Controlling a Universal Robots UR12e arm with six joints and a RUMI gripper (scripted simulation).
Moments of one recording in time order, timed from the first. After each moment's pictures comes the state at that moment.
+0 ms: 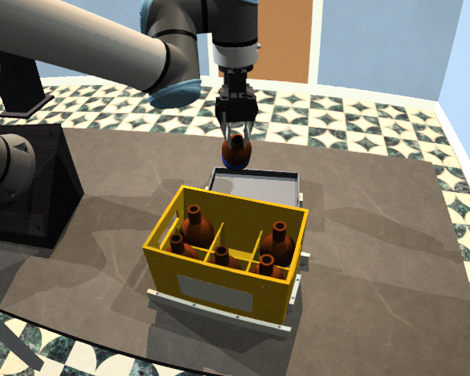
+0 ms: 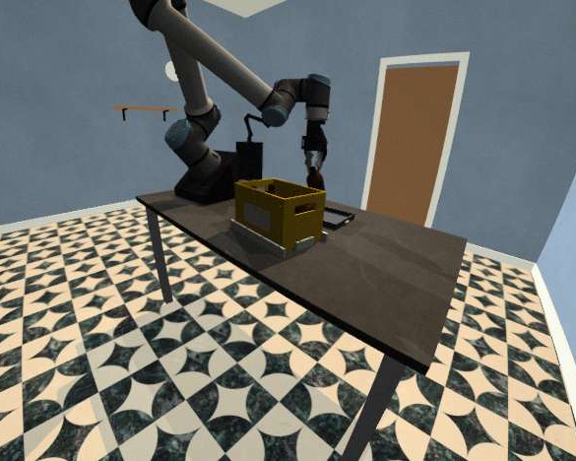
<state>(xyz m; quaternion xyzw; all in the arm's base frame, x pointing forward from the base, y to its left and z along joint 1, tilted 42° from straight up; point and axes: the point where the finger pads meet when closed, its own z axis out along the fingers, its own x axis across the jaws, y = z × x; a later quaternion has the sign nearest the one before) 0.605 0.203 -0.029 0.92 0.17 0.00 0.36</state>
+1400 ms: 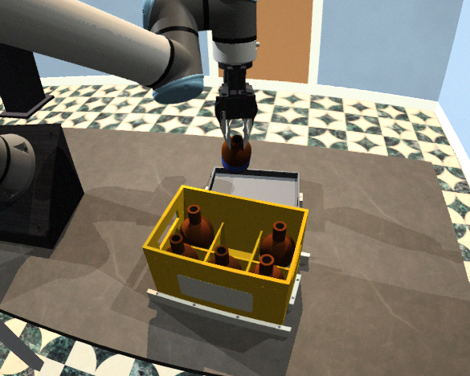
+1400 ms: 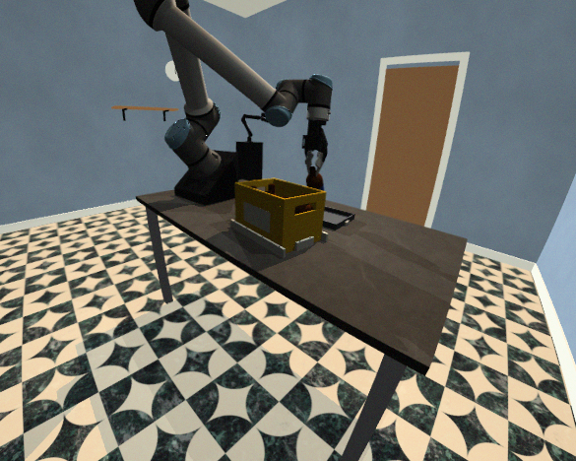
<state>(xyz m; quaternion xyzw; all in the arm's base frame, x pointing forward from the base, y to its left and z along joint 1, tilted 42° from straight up) 0.604 0.202 -0.030 0.91 0.17 0.00 0.39</state>
